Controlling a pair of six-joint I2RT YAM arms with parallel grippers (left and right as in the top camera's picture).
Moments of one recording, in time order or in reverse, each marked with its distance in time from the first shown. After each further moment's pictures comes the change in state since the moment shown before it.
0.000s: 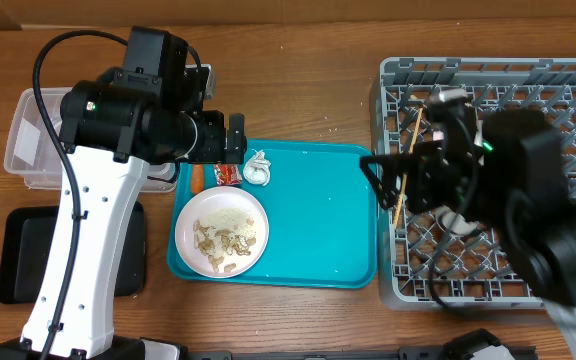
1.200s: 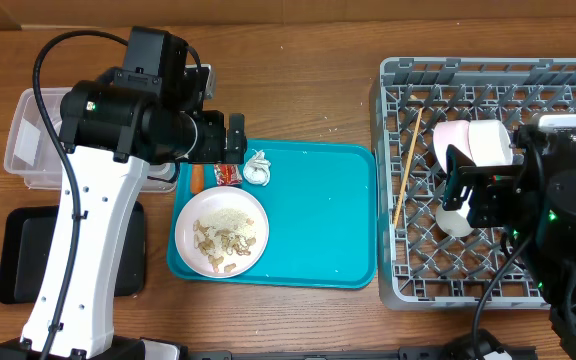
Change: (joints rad) left arm 0.000 0.000 0.000 0.000 0.000 0.000; right arm 0.000 -0.193 0.000 -0.036 0.551 -0.069
